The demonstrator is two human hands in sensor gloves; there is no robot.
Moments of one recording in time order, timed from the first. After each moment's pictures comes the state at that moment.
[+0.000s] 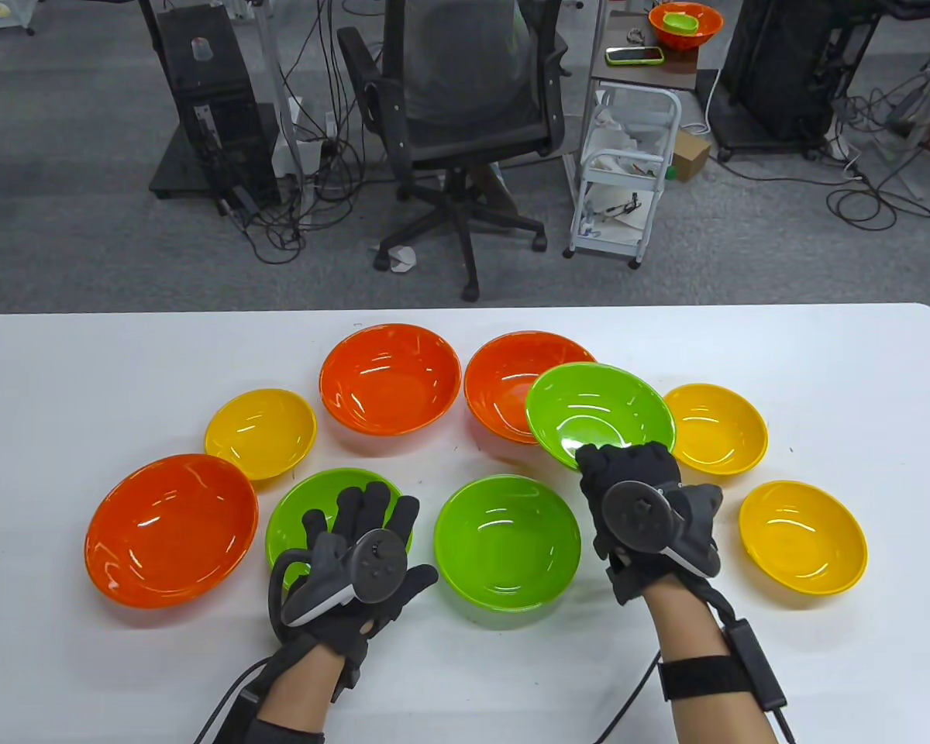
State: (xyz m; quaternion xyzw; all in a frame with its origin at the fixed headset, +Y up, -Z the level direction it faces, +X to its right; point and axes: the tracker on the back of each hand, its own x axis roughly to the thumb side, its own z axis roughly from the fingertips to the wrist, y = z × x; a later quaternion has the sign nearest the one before) left_hand -0.157 -0.707 -0.302 -0.07 -0.15 0.06 0.98; right_hand 0.145 -0.647 -0.357 0.15 -0.23 0.95 0.15
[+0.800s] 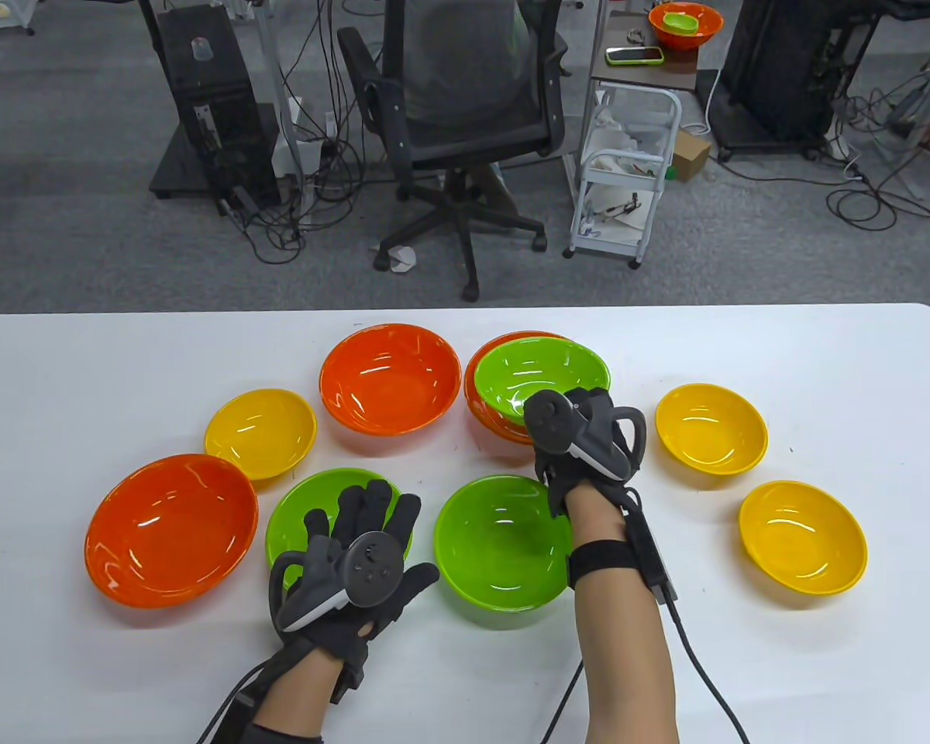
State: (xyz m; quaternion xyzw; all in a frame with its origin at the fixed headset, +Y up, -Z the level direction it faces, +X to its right) left_hand -0.158 -0.703 -0.299 -0.06 -0.16 0.09 0.98; right_hand 0.095 -0.673 -0.454 0.09 -0.13 0.98 0.09
